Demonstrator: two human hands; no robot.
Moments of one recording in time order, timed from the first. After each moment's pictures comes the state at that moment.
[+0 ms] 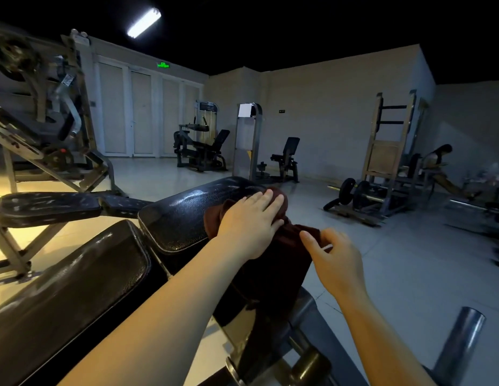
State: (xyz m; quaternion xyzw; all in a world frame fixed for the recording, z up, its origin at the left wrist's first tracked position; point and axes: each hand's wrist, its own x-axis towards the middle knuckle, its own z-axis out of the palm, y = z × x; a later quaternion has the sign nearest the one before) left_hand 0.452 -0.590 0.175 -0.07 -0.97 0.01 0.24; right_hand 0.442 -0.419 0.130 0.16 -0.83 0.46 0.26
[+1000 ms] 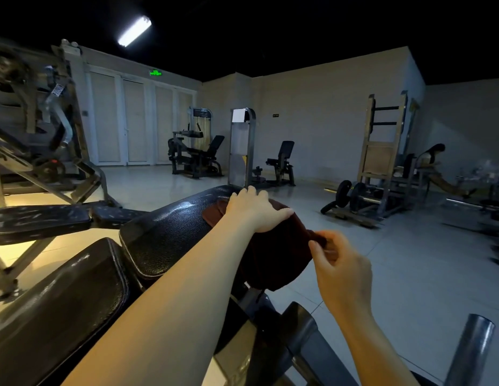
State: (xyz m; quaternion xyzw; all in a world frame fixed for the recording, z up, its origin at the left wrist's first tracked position) left_hand 0.382 -0.584 0.213 0.04 -0.99 -0.06 0.14; right_hand 0.422 -0.417 0.120 0.18 -0.78 0.47 0.38
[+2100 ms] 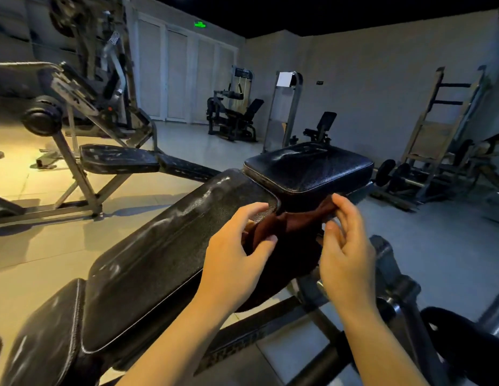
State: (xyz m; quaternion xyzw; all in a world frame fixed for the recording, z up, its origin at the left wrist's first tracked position) left_hand 0.699 -0.694 0.086 0.00 -0.80 -0.47 0.39; right_hand 0.632 -0.551 0.099 0.23 -0.74 0.59 0.23
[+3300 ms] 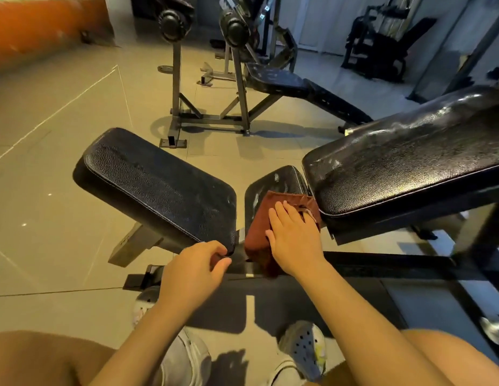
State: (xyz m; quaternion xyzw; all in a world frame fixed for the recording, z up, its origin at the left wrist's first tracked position) left_hand 1.019 -0.873 -0.093 0.41 -0.87 -0.24 0.14; right_hand 0.825 -0.810 -0.091 0.55 -0.83 -0.05 0.06
